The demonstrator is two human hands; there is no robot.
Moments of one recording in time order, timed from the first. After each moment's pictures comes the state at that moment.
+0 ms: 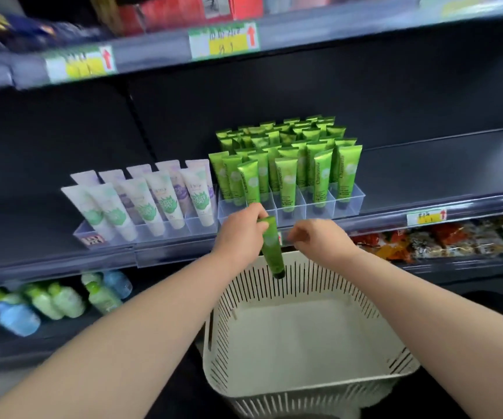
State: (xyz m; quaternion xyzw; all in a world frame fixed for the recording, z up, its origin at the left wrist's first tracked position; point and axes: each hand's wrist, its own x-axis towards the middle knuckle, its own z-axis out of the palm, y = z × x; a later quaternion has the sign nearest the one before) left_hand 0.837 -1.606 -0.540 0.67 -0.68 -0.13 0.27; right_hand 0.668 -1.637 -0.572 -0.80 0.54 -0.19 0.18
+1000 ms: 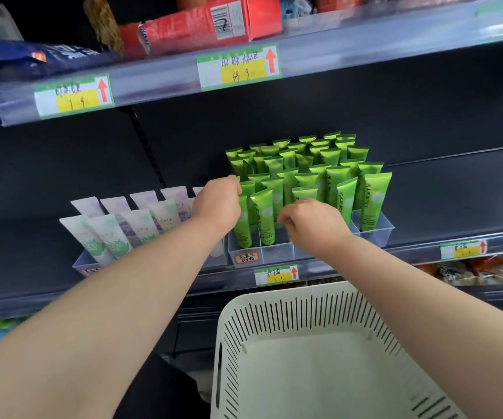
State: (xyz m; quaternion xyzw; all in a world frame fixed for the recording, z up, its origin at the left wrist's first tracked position) left_hand 0.898 -1.707 -0.479 0.73 -0.65 0.02 0.19; right_hand 0.715 -1.716 -0.524 -0.85 0.49 -0.18 0.00
